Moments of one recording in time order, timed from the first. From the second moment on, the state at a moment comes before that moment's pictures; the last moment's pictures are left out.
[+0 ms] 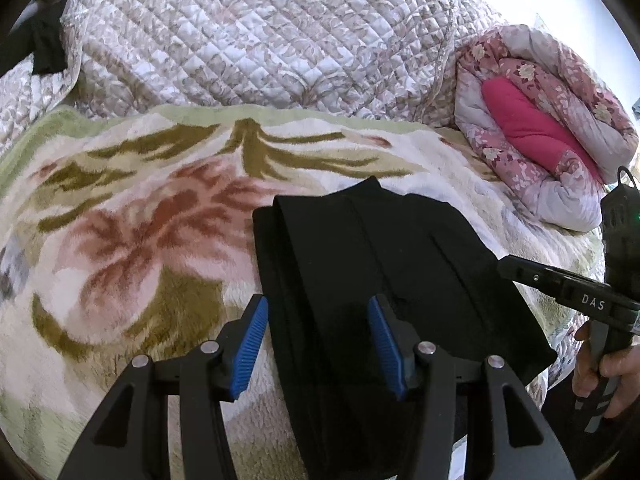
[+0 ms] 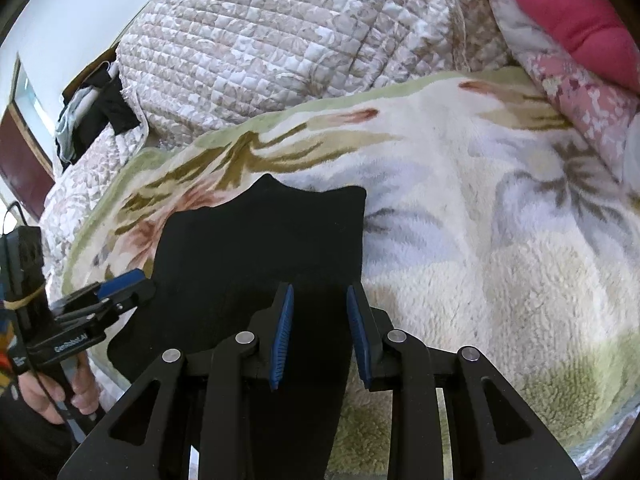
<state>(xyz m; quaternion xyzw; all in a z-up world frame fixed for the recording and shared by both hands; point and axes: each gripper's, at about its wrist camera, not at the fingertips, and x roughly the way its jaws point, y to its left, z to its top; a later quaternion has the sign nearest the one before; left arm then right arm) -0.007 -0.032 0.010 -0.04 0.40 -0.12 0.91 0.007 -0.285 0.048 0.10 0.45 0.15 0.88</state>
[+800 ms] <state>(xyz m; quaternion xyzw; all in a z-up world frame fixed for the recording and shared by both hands) 0.009 -0.014 -0.007 -0.17 0.43 -0.16 0.87 0.024 -0.296 0.028 0.22 0.49 0.19 0.82</state>
